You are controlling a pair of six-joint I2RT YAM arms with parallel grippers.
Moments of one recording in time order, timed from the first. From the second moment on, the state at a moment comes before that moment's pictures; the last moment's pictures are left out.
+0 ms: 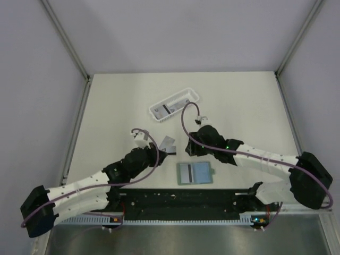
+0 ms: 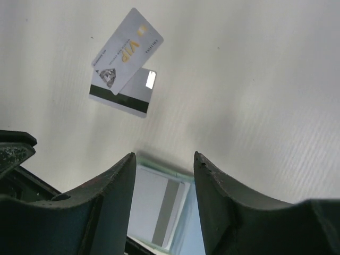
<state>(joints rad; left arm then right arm) -1.00 0.84 0.33 0.09 -0.28 -0.85 0.89 1.21 0.67 -0.18 0.15 0.65</state>
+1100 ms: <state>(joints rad) -0.67 1.13 0.27 0.15 -0.20 -0.84 0.81 1.87 1.05 0.00 -0.13 0.50</state>
